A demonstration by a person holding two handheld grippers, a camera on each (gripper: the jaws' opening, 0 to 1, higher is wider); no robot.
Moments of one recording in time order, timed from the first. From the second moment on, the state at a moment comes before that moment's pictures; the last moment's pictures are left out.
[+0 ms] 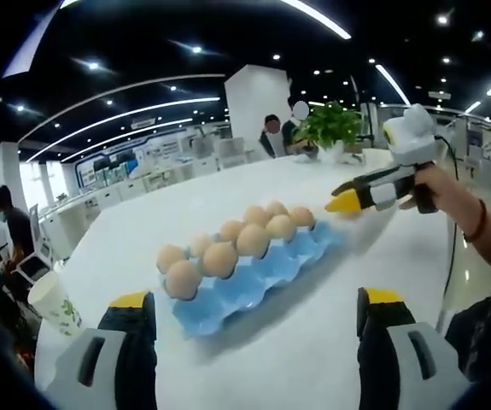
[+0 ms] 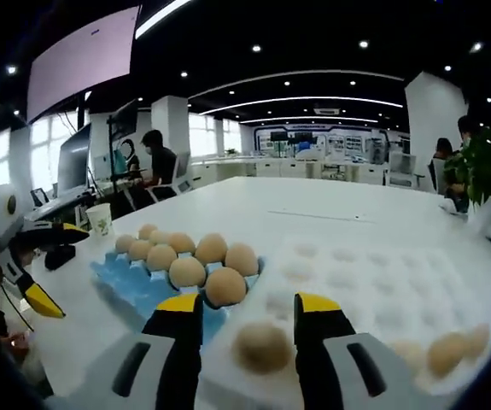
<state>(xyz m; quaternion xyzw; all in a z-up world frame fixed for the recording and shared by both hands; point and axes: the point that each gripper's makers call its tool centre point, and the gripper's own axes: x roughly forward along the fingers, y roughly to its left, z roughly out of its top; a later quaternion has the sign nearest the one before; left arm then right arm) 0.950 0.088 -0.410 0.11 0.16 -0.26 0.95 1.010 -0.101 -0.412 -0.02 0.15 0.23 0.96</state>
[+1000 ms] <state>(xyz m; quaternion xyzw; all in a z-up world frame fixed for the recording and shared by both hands) 0.951 0.090 -0.408 0.11 0.15 -0.26 0.95 1.008 -0.123 -0.427 0.01 0.10 0.07 0.99</state>
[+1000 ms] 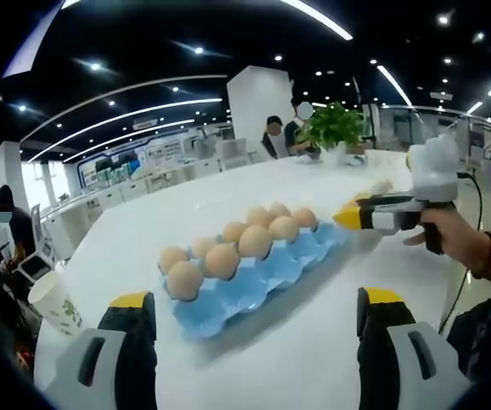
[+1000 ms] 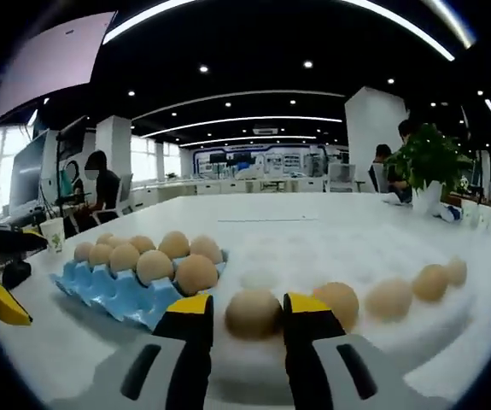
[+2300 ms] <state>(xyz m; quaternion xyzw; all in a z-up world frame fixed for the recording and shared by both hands) 0.944 0.087 -0.392 0.12 0.16 -0.24 0.95 0.999 -0.090 -0.389 0.06 0.07 0.16 0.98</state>
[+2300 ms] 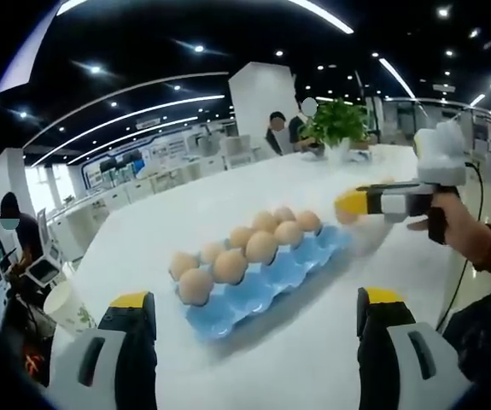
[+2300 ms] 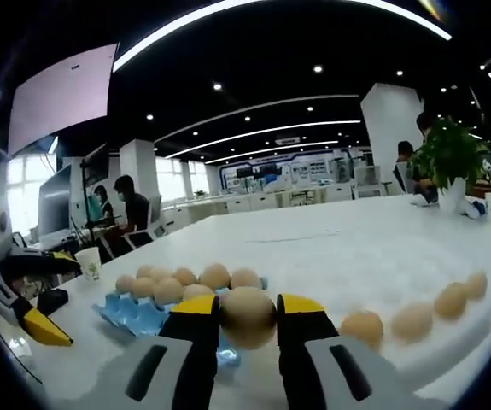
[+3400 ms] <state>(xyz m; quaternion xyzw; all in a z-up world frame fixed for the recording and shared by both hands) 0.946 0.097 -0.399 0.14 0.18 -0.27 0.94 0.987 0.053 -0.382 0.04 0.08 0.34 0.94</state>
